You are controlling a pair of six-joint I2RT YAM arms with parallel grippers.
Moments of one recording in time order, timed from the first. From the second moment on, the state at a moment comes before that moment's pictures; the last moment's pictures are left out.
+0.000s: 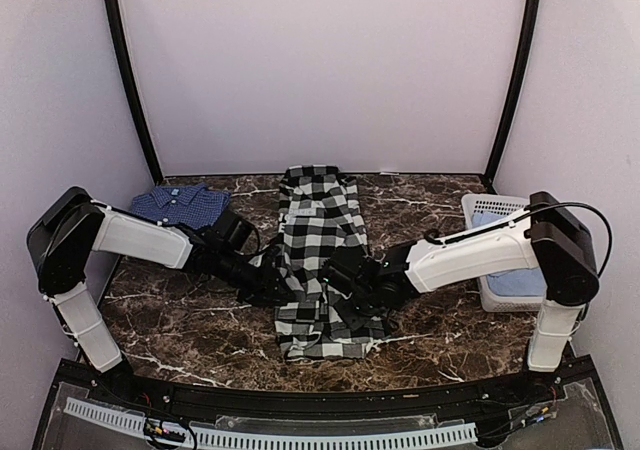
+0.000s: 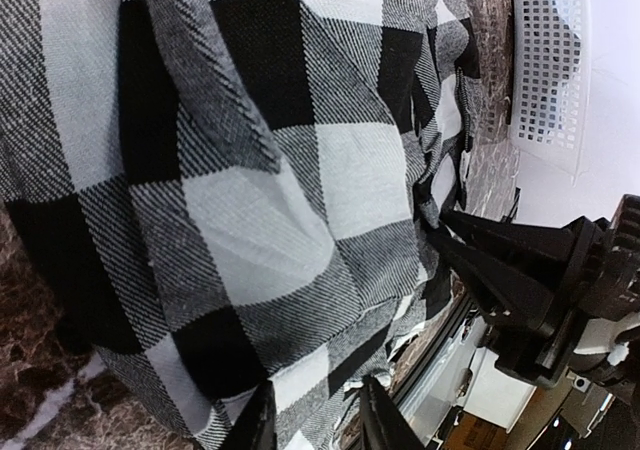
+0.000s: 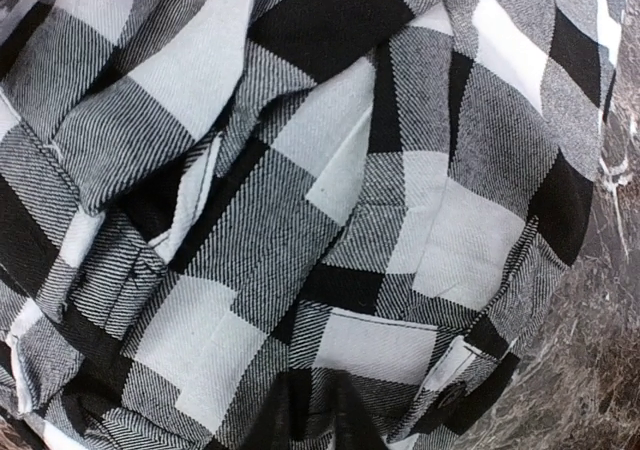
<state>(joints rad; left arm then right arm) -0.66 1.73 0.87 -0.11 0.66 -0.79 1.14 1.86 1.17 -0.52 0.31 0.38</state>
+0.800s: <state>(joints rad) -0.66 1.73 0.86 -0.12 0.65 -0.78 1.17 1.90 1.29 -0.62 0.12 0.31</state>
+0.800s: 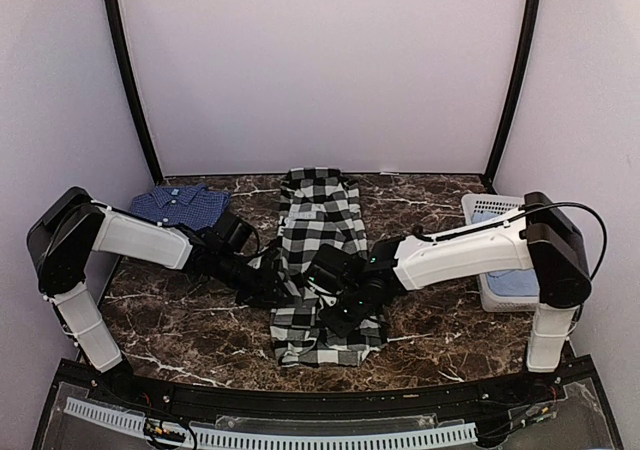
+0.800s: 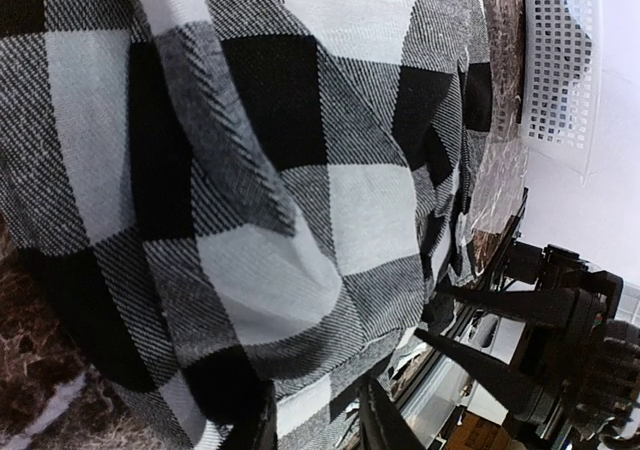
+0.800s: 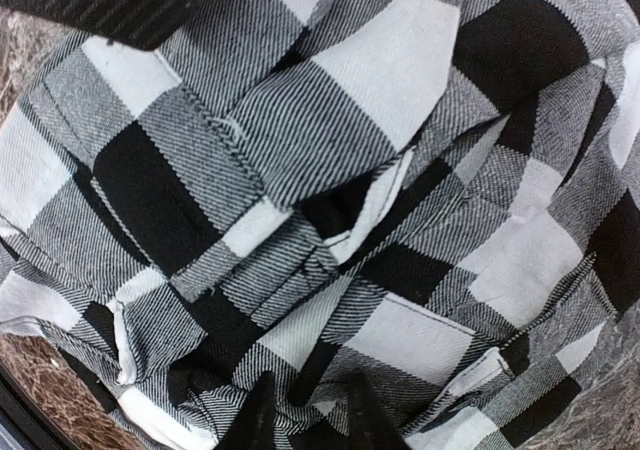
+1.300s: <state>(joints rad) -0.67 1.56 0.82 -0.18 0.66 -0.75 1.04 1.67 1.15 -0.44 -0.12 0.37</state>
